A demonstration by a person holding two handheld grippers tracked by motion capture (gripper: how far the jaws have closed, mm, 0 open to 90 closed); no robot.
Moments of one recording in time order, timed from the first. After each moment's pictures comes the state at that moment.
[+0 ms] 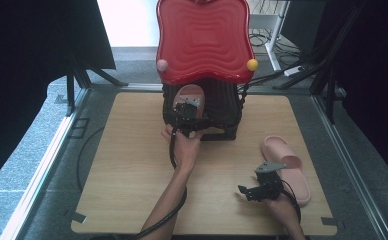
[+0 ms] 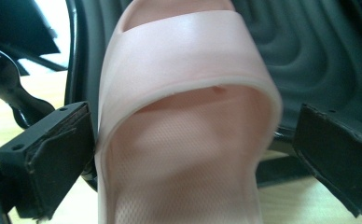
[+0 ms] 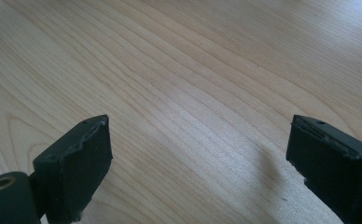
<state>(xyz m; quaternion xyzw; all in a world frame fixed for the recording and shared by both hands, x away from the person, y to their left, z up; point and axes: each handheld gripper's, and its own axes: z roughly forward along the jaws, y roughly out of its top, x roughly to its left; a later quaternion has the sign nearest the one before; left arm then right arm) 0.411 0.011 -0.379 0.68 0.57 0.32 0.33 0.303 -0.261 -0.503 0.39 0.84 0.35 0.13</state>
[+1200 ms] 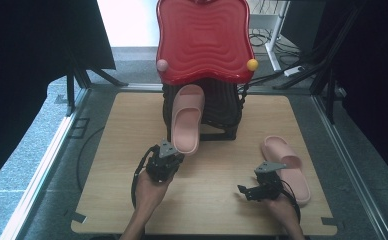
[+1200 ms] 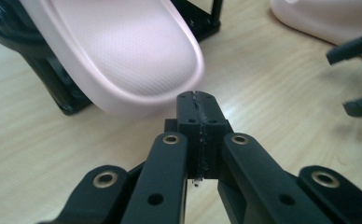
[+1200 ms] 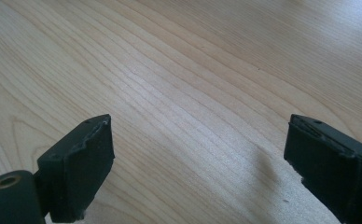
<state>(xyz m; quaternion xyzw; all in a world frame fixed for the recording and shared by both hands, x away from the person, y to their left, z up) 0.295 0.088 -0.428 0.81 0.41 0.17 0.39 0.302 -0.259 -0.502 0.39 0.84 0.35 0.13</state>
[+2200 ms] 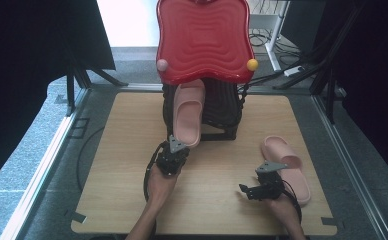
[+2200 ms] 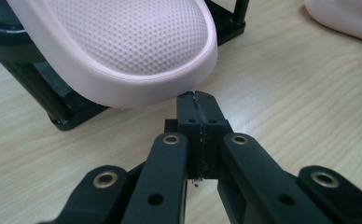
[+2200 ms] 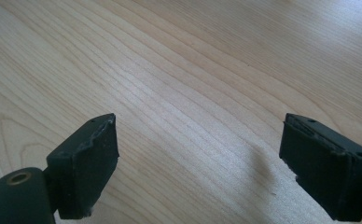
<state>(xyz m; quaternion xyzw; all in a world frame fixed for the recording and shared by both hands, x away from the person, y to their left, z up) 0.336 0.068 -0.452 0.79 0.42 0.20 0.39 0.302 -0.262 -0.501 0.39 0.84 0.34 0.14</state>
